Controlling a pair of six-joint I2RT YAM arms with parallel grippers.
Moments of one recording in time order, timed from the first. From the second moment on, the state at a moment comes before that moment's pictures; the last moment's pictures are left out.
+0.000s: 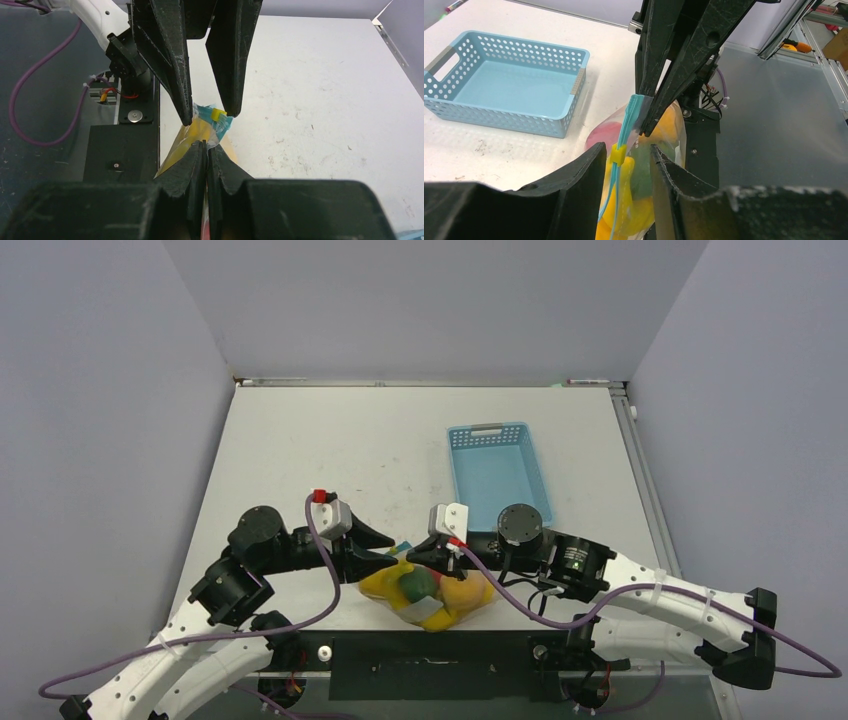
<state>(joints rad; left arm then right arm) -0.73 0.58 0.73 -0.23 0.64 -0.11 1.17 0.96 0.91 -0.15 -0.28 -0.17</state>
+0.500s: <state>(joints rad) -0.73 0.59 0.73 -0.23 0.66 -0.11 1.17 0.96 0.93 -0.15 -0.28 -0.17</state>
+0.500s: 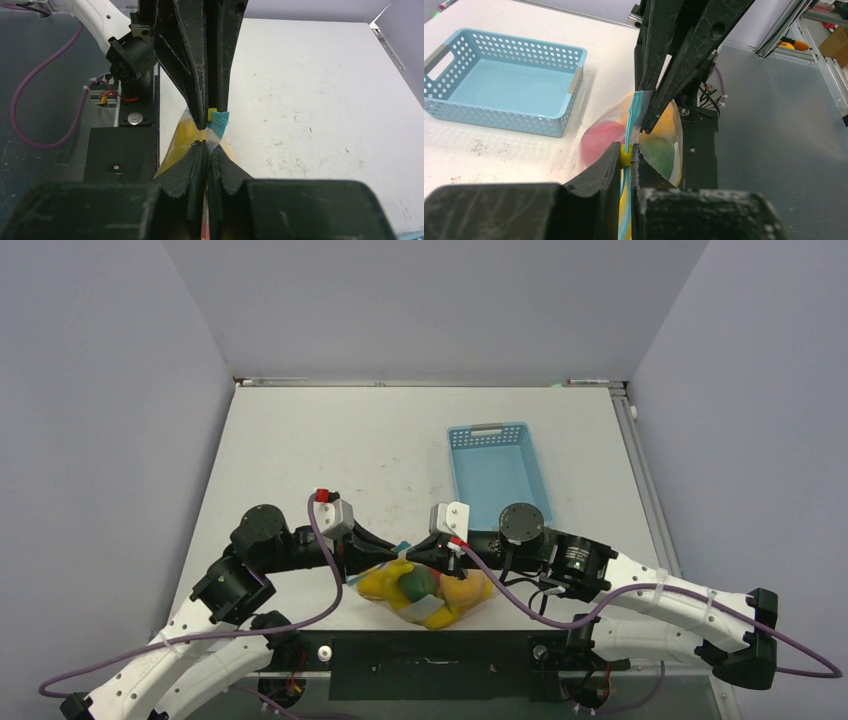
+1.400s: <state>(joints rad) -0.73 0.60 0.73 -0.25 0.67 -0.11 1.17 1.02 1.00 -0.24 -0.29 -0.22</state>
